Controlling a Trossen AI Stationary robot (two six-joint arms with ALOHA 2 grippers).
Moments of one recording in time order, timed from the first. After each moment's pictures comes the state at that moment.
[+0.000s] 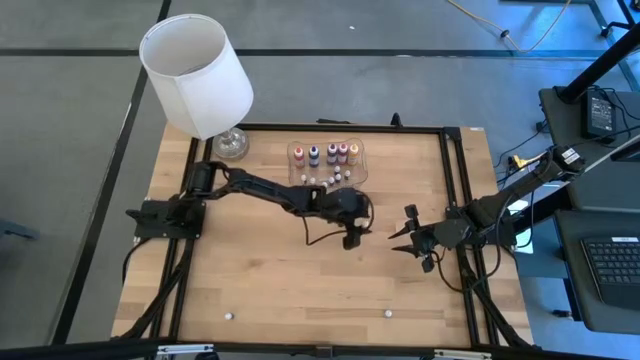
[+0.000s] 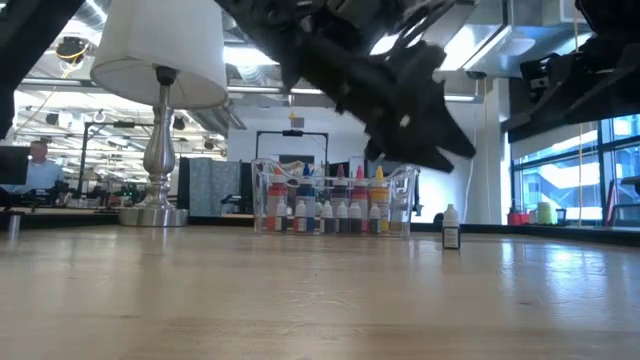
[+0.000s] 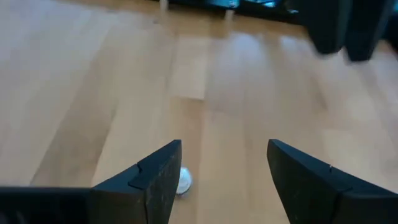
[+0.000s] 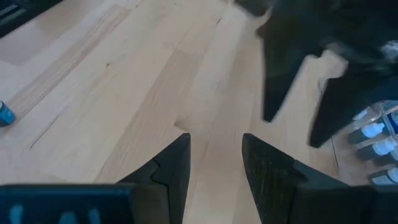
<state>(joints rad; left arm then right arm) 0.00 2.10 1.46 0.06 0.03 -0.17 0.54 0.82 0.37 -0.15 0.35 -0.08</state>
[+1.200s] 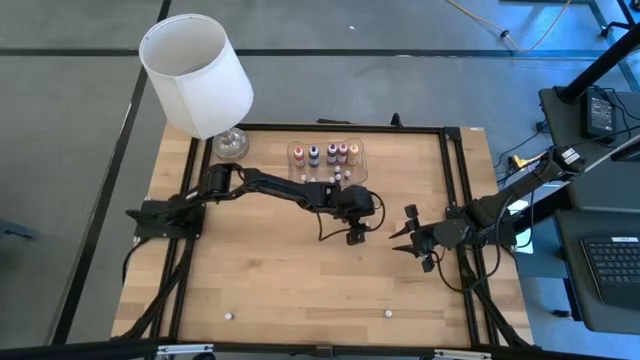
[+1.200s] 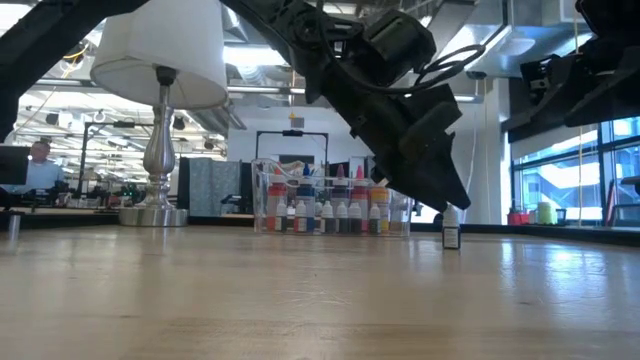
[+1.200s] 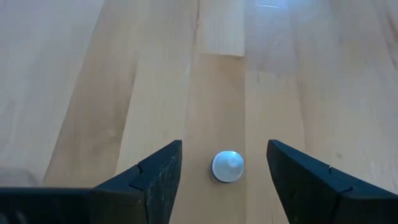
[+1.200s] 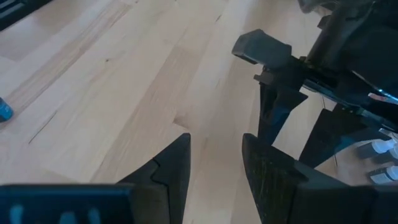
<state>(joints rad) 0.03 2.25 1.67 -0.20 0.02 -0.08 0.54 0.82 0.37 -0.16 0.35 -0.09</state>
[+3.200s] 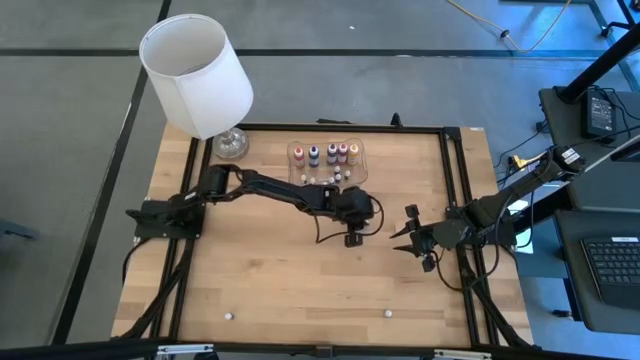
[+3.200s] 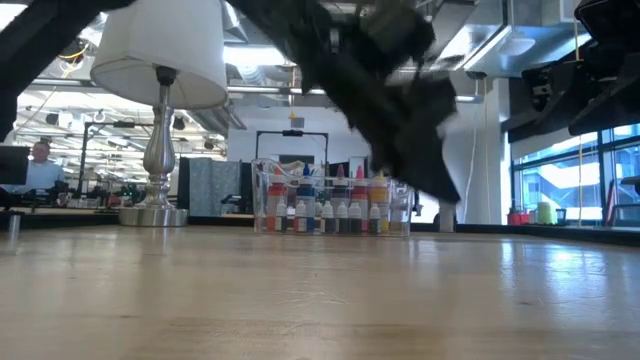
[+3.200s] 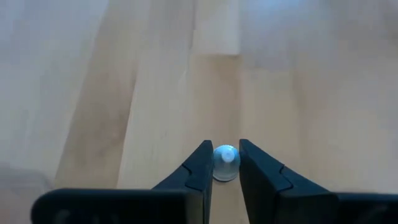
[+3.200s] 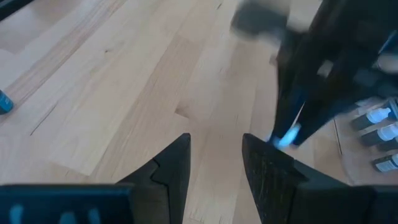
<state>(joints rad) 0.01 2.23 1.65 -0.20 -0.03 -0.04 0.54 0.82 0.37 -0.20 0.35 -0.05</state>
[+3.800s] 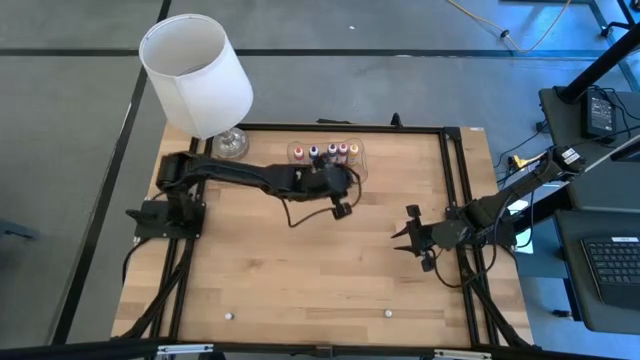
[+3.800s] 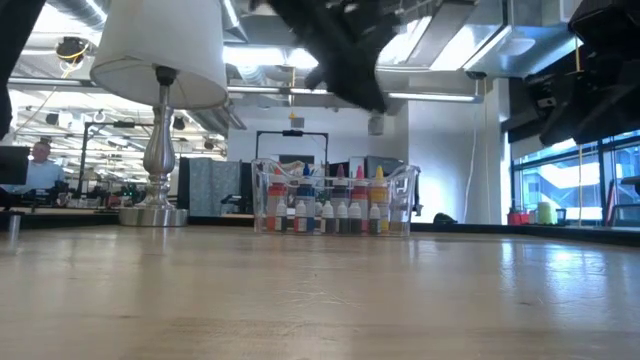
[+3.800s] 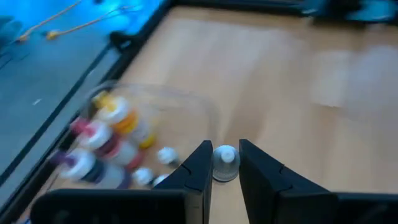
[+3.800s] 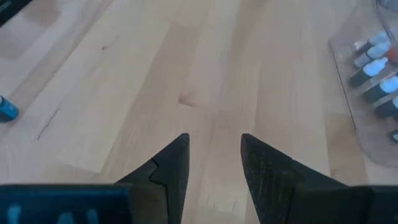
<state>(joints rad) 0.03 1.86 1.50 -0.35 -0.42 -0.15 0.54 0.83 0.37 -0.24 0.34 0.08</state>
